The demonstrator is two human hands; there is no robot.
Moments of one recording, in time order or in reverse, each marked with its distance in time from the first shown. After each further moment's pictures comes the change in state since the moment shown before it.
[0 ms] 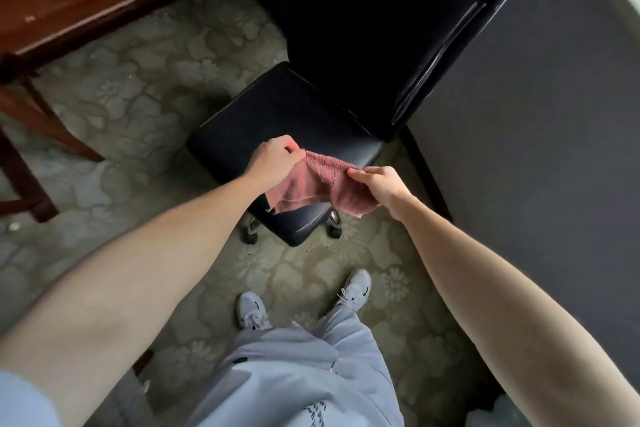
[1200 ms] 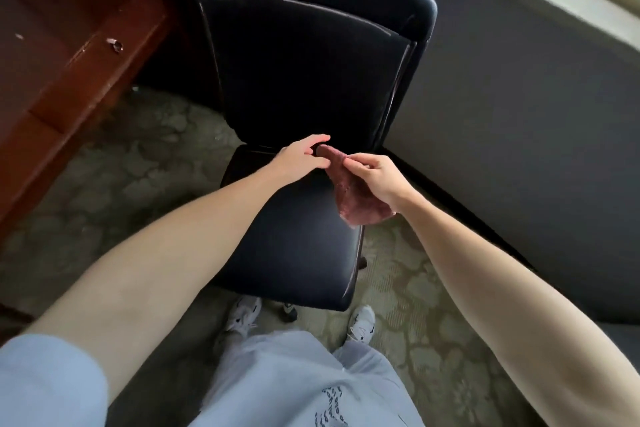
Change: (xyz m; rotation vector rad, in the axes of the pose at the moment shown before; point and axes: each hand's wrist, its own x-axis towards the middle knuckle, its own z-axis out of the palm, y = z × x) left_hand 0.171 0.110 -0.084 0.133 -0.556 0.309; right_hand 0.039 -0.137 0.005 0.217 0.316 -0.258
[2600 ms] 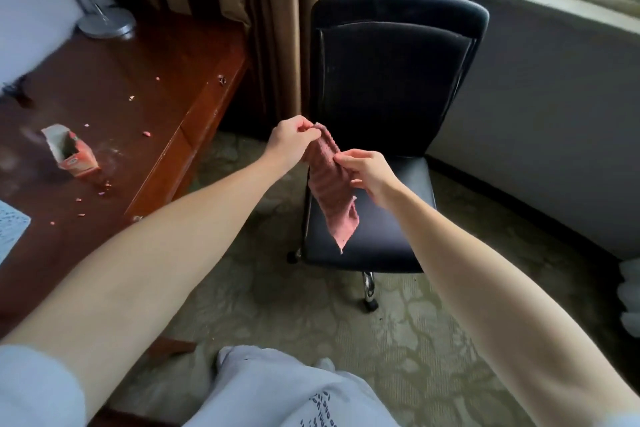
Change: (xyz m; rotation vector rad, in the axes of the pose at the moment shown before) left_hand -0.229 -0.165 -0.232 -0.087 0.306 0.271; right_hand -0.108 -0.160 0.341 0.393 0.156 0.048
